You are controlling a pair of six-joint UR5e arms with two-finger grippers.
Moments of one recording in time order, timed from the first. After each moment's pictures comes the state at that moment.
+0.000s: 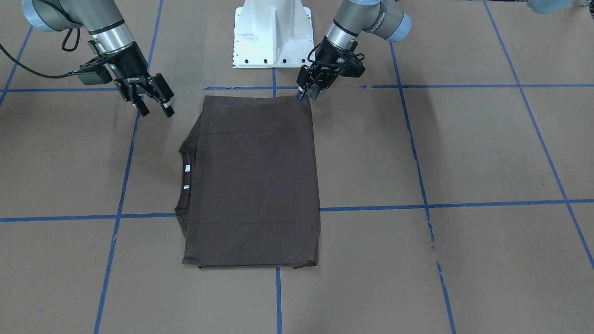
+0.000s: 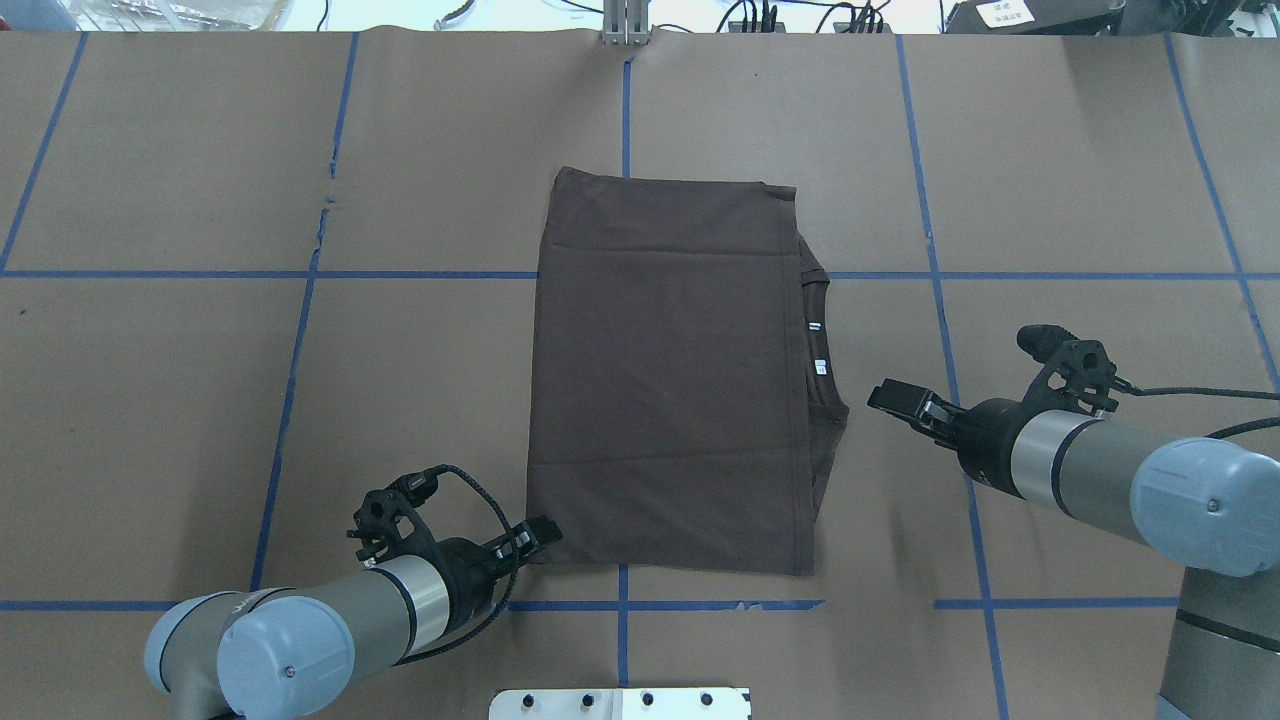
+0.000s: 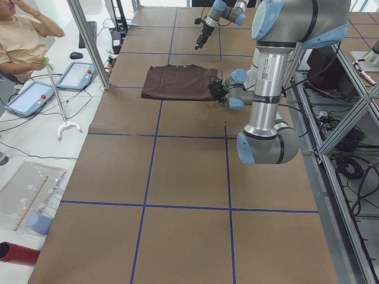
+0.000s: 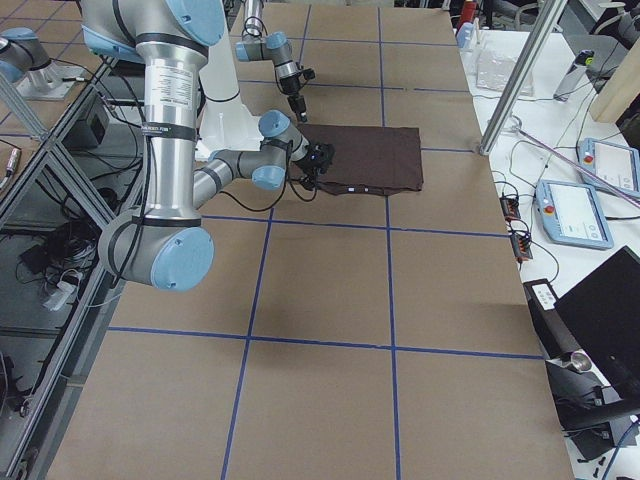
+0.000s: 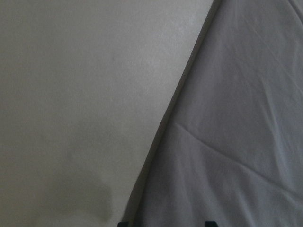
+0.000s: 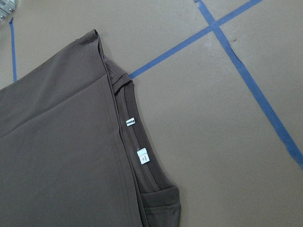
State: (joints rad) left arm -0.11 -1.85 -1.82 -2.32 -1.32 -1.96; right arm 0.40 -1.66 2.09 -0.90 1.46 1.75
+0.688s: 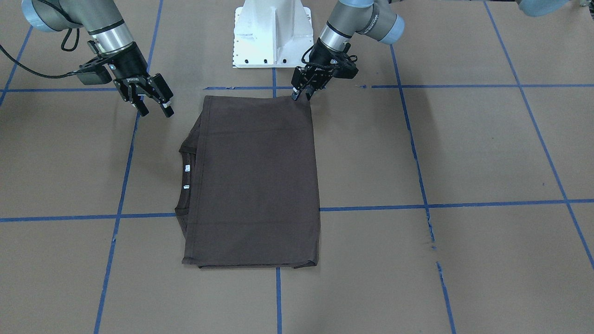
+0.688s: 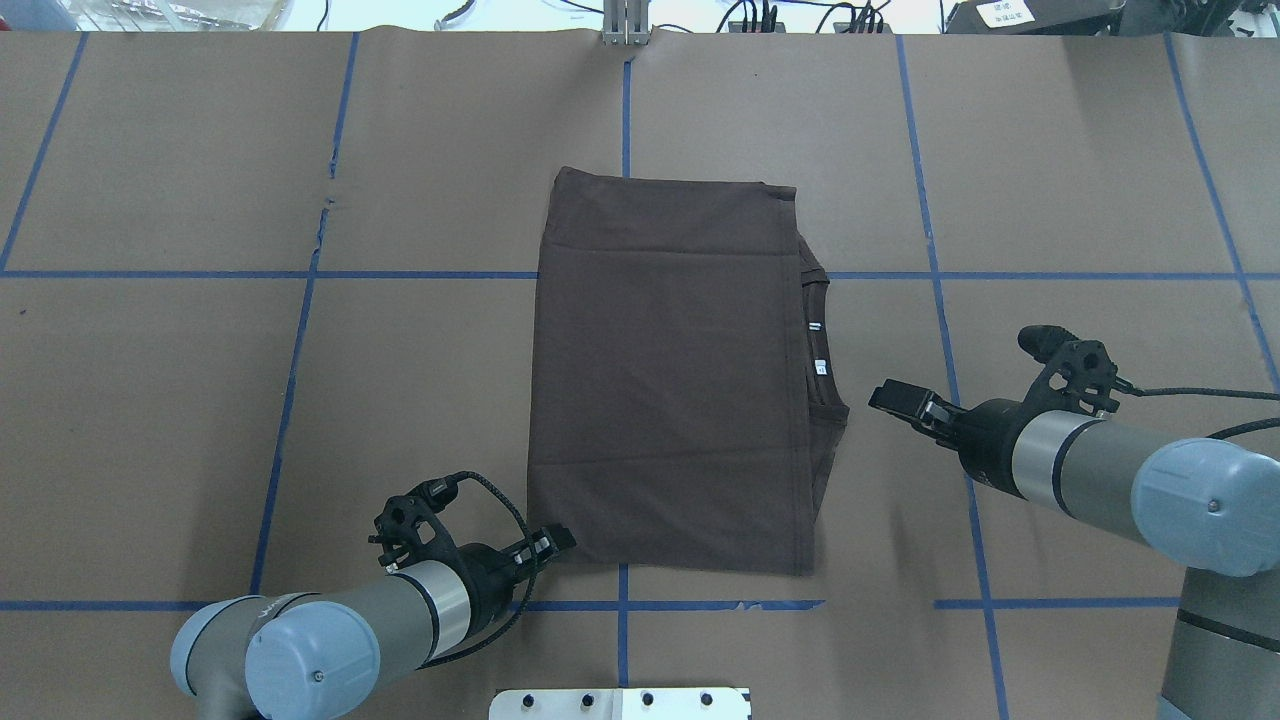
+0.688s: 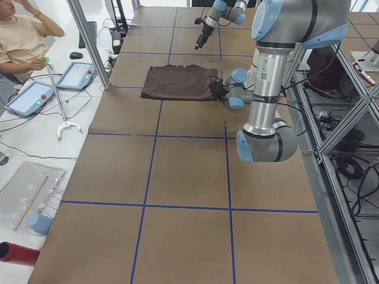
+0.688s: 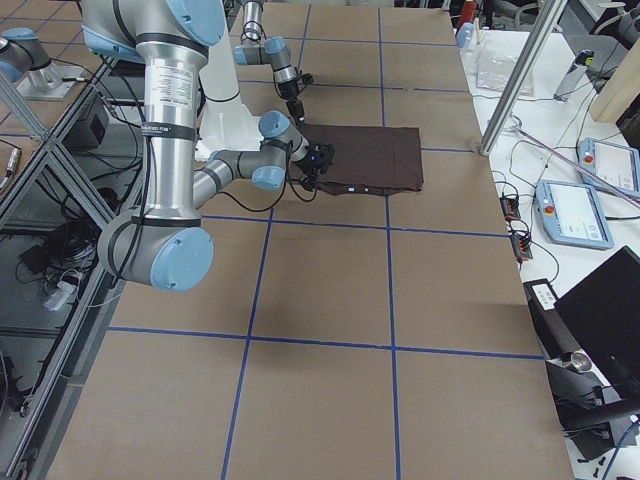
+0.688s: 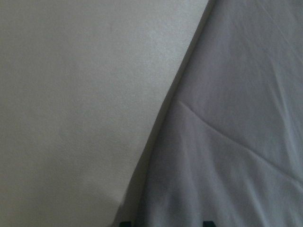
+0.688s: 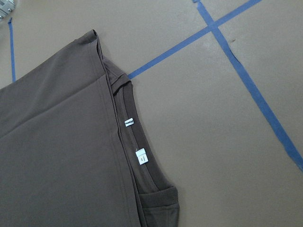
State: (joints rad) left arm -0.10 -1.88 -1.79 -2.32 -1.31 -1.96; right arm 0.40 -1.66 2.09 -0.90 1.46 1.75
